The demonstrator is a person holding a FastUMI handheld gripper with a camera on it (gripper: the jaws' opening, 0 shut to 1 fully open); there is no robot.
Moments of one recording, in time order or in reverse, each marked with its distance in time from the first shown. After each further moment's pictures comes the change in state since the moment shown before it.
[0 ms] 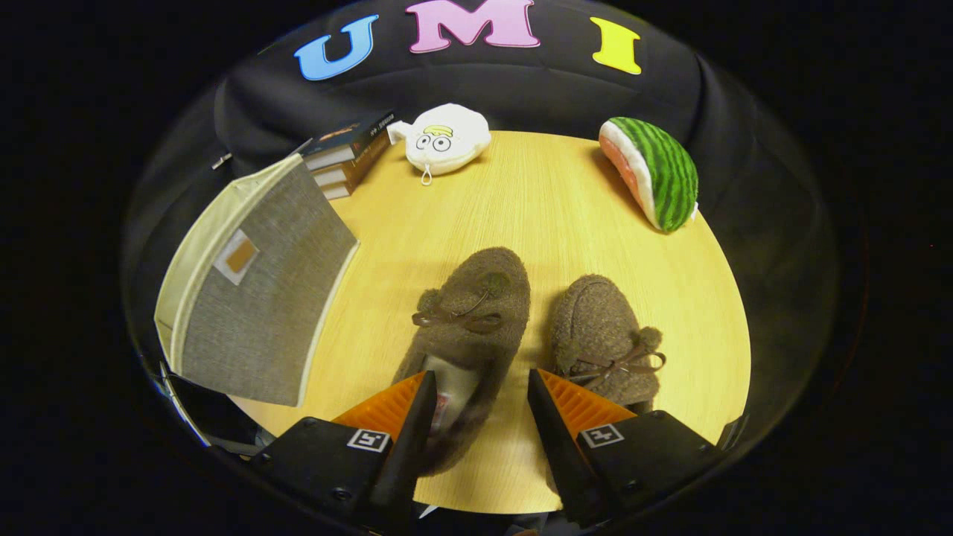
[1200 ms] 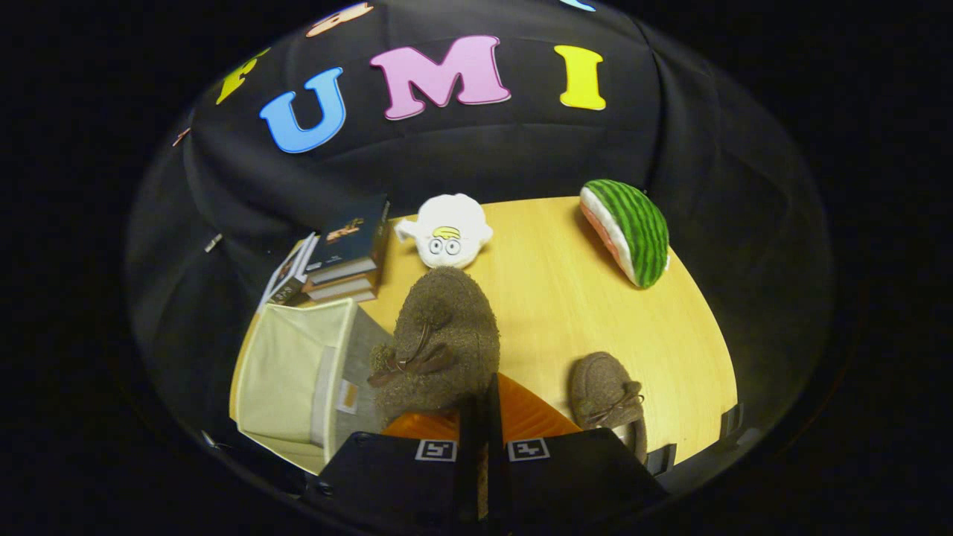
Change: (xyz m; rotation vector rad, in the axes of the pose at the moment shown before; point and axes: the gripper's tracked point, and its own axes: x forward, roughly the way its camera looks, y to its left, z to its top) arm -0.116 0.076 0.141 0.188 -0.181 0.017
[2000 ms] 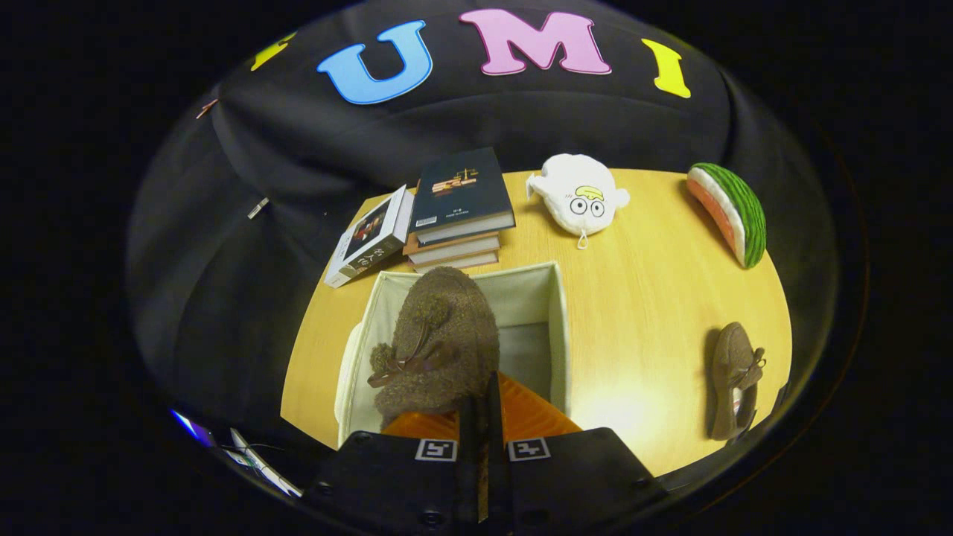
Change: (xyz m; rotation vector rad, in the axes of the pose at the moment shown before) arm 0.051 0.190 -0.058 -0.004 0.172 0.100
